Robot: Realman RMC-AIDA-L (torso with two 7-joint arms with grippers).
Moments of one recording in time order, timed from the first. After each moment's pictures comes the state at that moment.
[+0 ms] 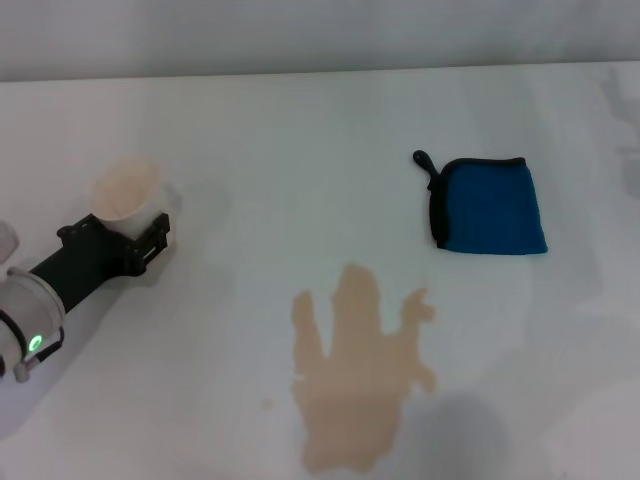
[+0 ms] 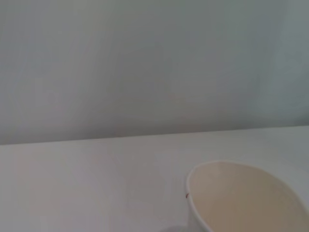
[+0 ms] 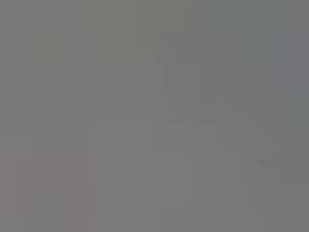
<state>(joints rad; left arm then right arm) -0.50 -2.10 1.53 0.20 -2.54 -0.79 2.41 0.54 2.00 -1.22 -0.19 0.17 -0.88 0.12</state>
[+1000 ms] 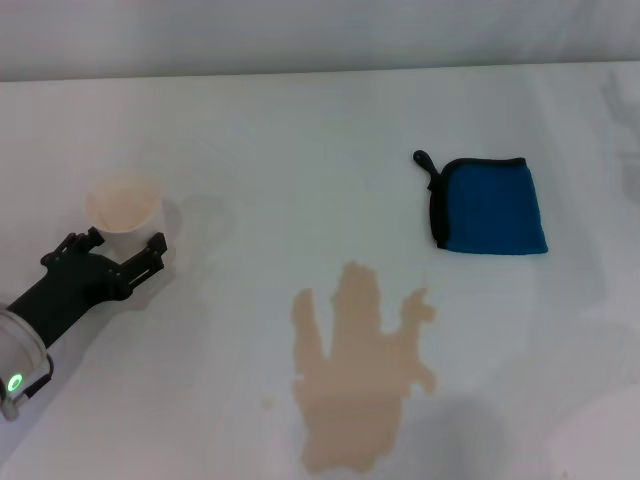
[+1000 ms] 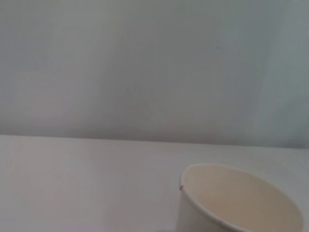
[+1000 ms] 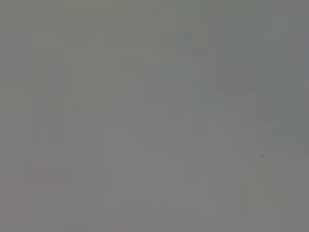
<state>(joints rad) -0.40 -2.10 1.54 0.20 -2.57 -0.93 2.39 0.52 2.00 -1.23 -0.19 0.17 -0.89 0.12</state>
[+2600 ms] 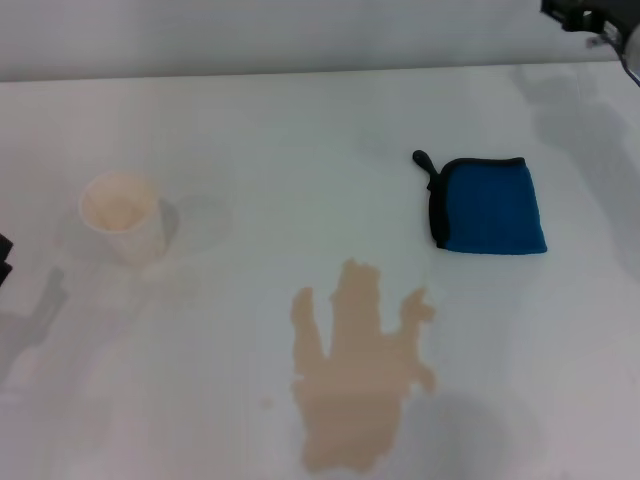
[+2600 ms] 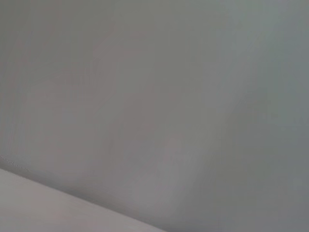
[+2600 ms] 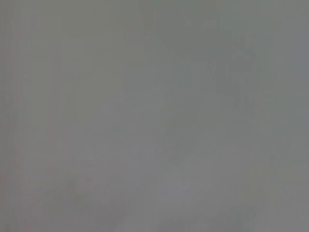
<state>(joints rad) -0.16 -2.09 1.53 0.16 -2.90 -1.32 2.40 0.54 1.95 -1.52 -0.60 0.14 -0.20 0.21</state>
